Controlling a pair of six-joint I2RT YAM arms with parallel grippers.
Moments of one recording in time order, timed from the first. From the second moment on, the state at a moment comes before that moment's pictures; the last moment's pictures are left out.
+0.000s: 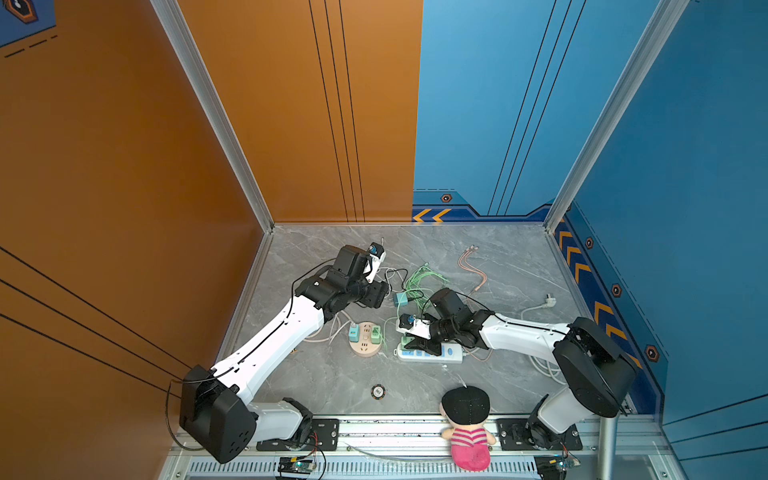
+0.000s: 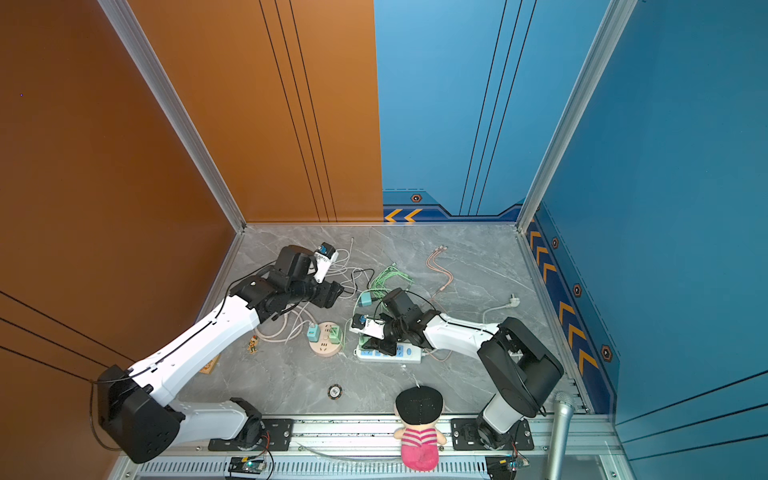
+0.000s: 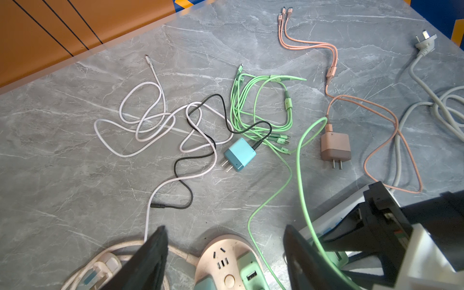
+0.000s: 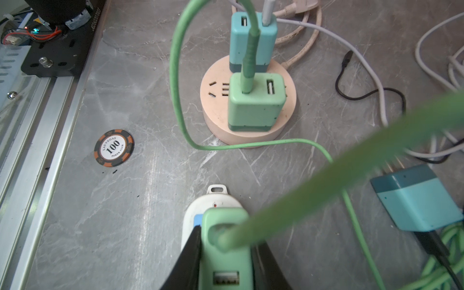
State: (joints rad) left arm -0.52 1.31 1.16 -0.63 0.00 -0.02; right arm 0.76 1.60 0.81 -0.08 -0.52 -0.57
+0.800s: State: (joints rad) left arm -0.53 1.23 1.14 -0.63 0.00 -0.04; right arm 0.76 1.51 0.81 -0.18 -0.40 -0.55
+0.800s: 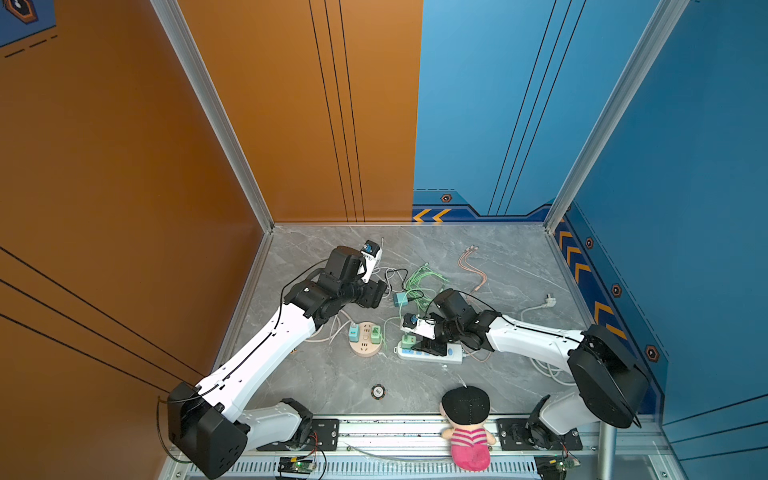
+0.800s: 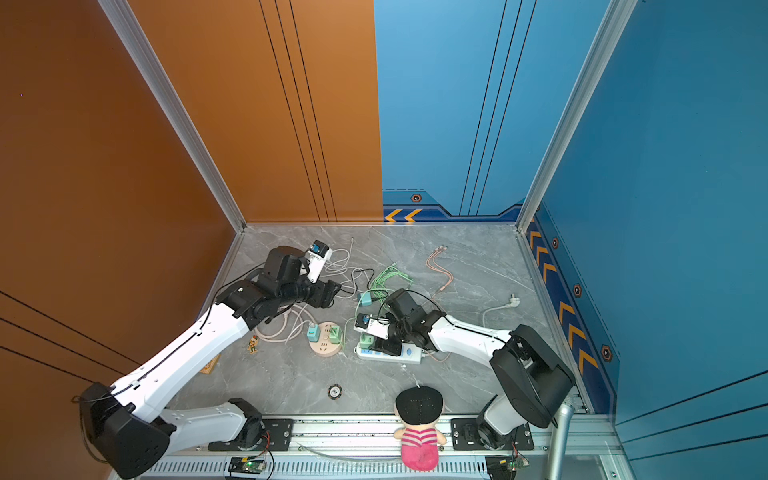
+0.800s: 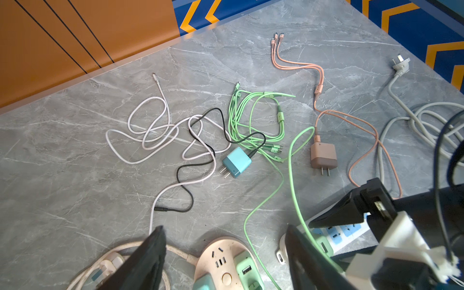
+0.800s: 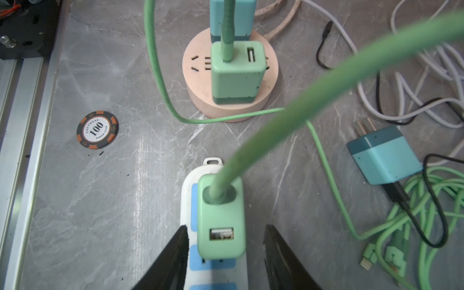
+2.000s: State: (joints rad) left arm -0.72 1.28 1.21 -0.68 0.04 -0.03; right arm 0.48 0.78 0.43 0.07 -0.14 0.03
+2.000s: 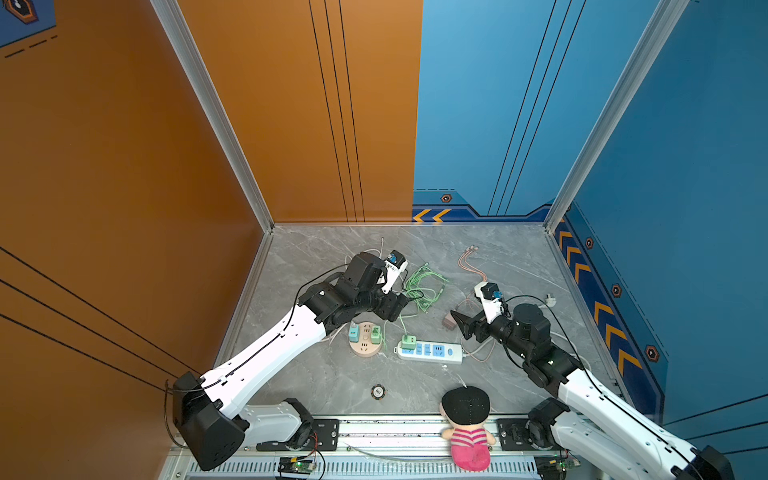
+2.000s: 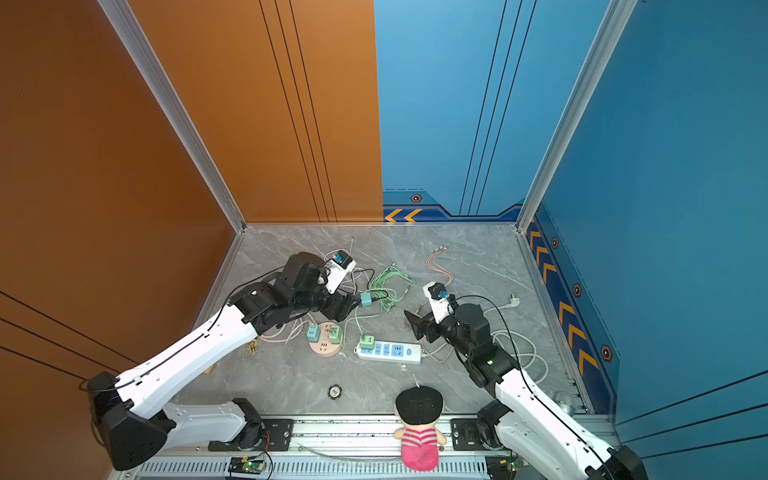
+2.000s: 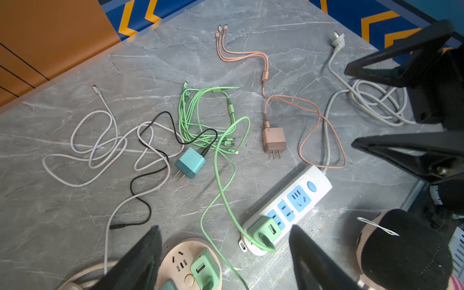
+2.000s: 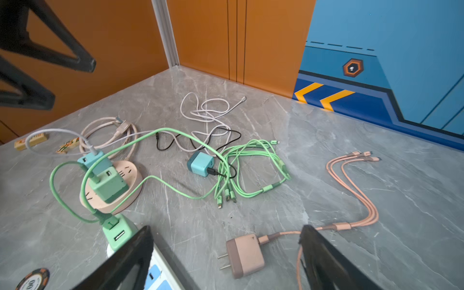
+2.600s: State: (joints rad) left arm -0.82 1.55 1.41 -0.72 0.04 -0.01; right arm 0.31 0.79 0.45 0.00 -0.14 0.19
